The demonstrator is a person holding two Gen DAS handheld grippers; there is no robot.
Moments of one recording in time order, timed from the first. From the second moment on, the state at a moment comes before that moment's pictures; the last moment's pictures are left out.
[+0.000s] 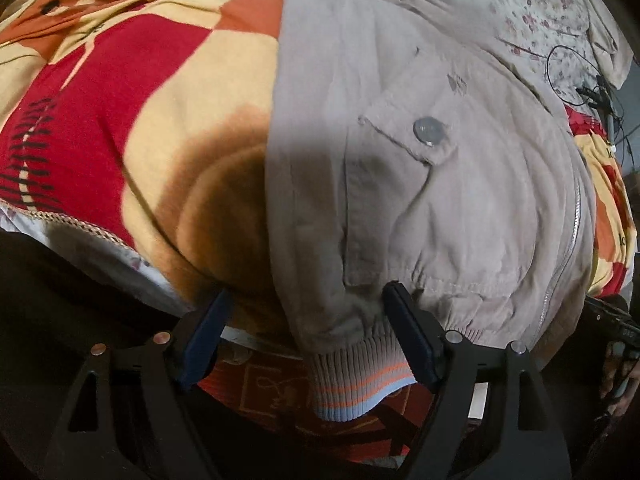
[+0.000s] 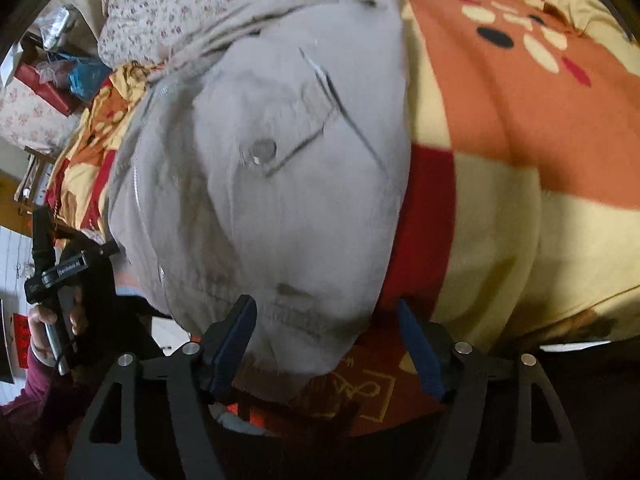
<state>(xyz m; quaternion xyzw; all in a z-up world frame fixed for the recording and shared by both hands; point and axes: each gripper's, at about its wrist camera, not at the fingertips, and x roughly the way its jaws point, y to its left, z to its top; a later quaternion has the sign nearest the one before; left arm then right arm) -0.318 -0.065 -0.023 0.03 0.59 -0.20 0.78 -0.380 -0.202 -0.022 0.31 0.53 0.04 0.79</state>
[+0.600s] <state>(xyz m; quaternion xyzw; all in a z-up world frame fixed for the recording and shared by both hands) -0.317 -0.058 -0.037 0.01 0.60 -0.21 0.77 -0.377 -0.170 -0.032 0.34 0.54 0.09 0.77</state>
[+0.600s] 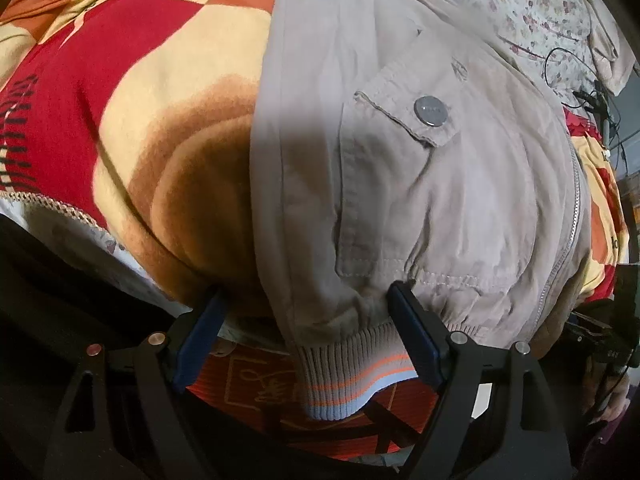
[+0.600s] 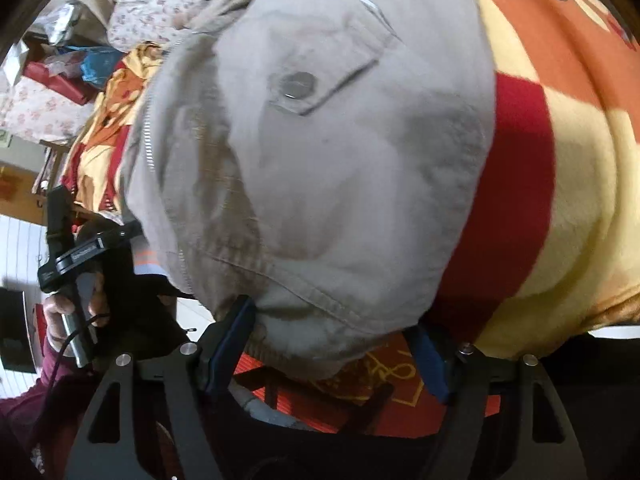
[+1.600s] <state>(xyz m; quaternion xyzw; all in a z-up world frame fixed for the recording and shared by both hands) -0.332 -0.057 -0.022 0.00 0.60 -0.27 0.76 -0.381 -0.162 -0.004 0.32 0.49 0.13 0.80</state>
